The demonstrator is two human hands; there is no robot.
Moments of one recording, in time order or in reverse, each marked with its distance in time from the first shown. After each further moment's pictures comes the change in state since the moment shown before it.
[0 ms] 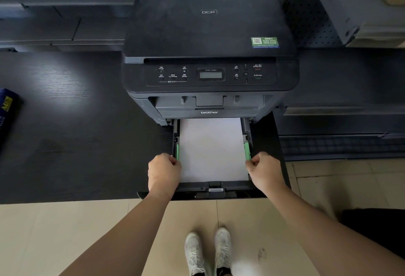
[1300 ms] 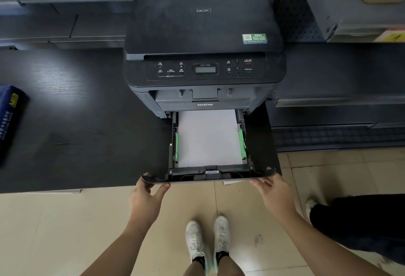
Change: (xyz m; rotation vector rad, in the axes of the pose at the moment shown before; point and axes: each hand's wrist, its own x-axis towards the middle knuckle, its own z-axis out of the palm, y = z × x) left_hand -0.073 -0.088 -0.020 -0.276 -0.012 -0.062; right_hand -0.089 0.057 -0.018 0.282 -0.027 0.080
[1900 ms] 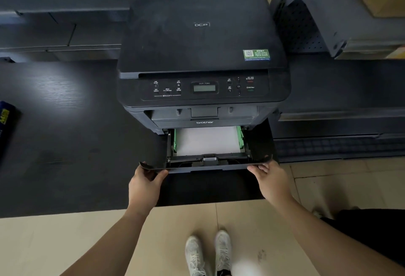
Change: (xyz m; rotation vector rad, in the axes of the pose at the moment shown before) left_hand 0.071 0.060 0.008 -0.005 0.034 0.008; right_hand 0.074 -0.054 0.003 0.084 0.027 -0.007
